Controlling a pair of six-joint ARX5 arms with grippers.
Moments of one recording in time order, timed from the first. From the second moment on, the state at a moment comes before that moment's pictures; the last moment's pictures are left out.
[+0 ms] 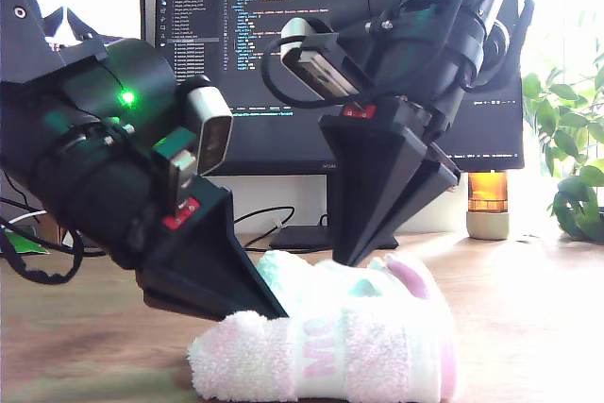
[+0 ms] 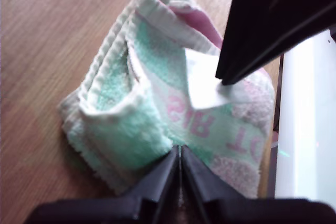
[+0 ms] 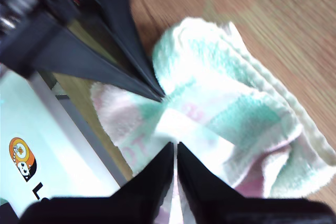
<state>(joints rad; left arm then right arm) -0.63 1.64 0.68 0.00 0.75 0.11 0.69 1.68 1.16 -0.85 -0.41 -0.10</state>
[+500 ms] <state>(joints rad) -0.57 1.55 0.68 0.06 0.71 0.09 0.71 1.68 1.16 -0.83 -0.50 -0.08</state>
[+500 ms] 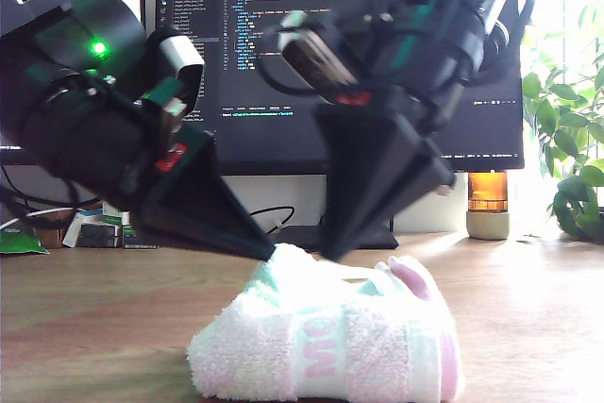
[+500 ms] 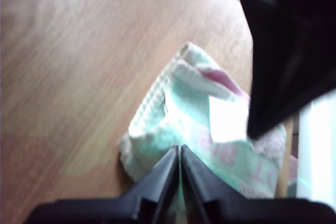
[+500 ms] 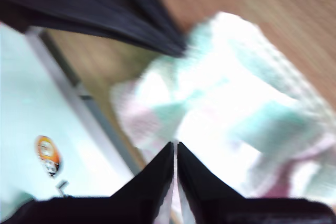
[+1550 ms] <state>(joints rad) -0.64 1.56 0.68 0.10 0.62 0.06 0.79 1.68 1.16 -0.76 -0.40 -0.03</state>
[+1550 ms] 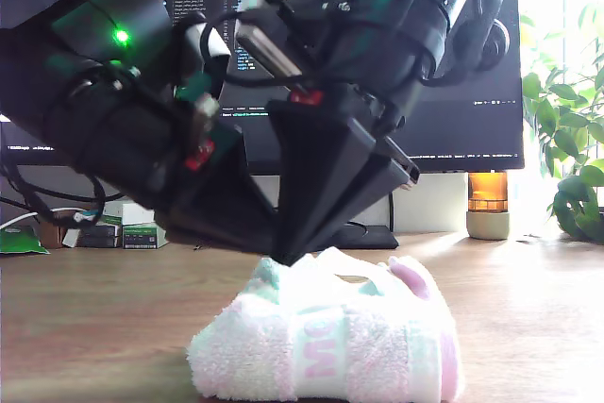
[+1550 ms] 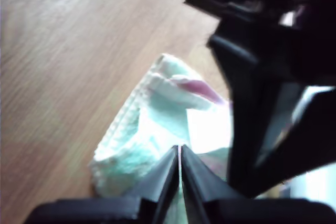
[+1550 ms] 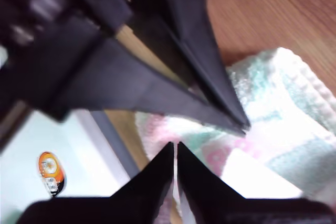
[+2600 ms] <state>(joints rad) -0.63 1.66 0.68 0.13 0.58 0.06 0.79 1.69 1.22 -0.91 -0.35 -0.01</state>
